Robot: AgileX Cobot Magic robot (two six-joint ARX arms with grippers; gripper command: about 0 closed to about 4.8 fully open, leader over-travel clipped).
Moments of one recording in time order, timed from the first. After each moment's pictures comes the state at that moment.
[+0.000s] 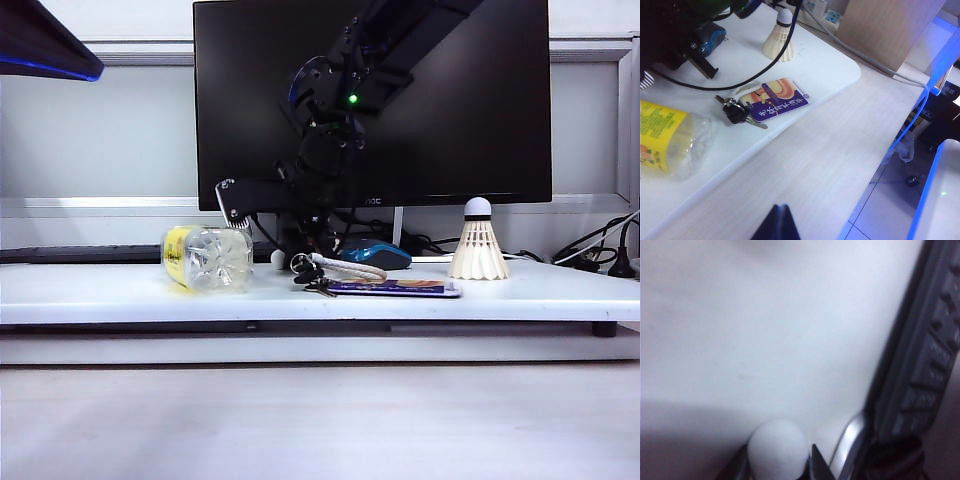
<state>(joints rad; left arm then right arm) -0.29 0.71 0.56 -0.30 0.69 0.05 0.57 2.38 2.10 -0.47 0.04 -1.49</state>
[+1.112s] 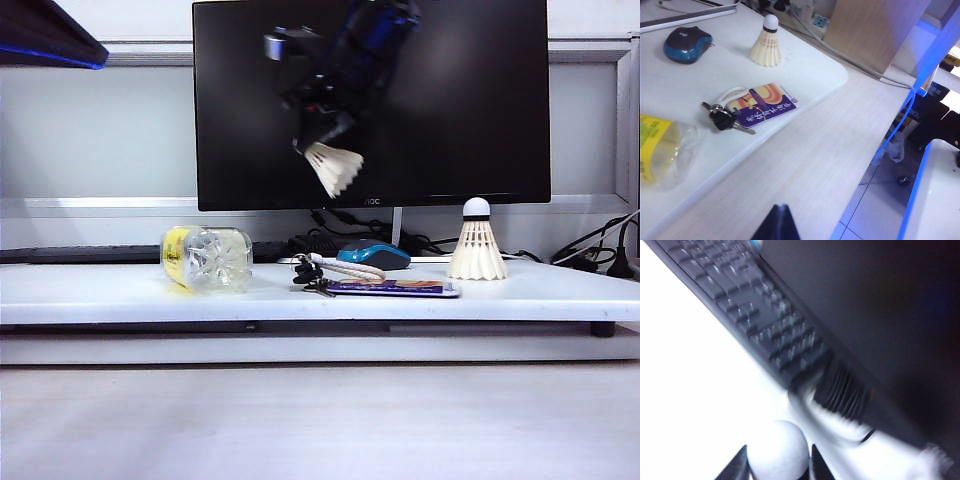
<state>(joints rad) -0.29 0.71 0.56 -0.29 0.73 0.05 0.49 2.14 2.10 -0.51 -0.11 -0.40</state>
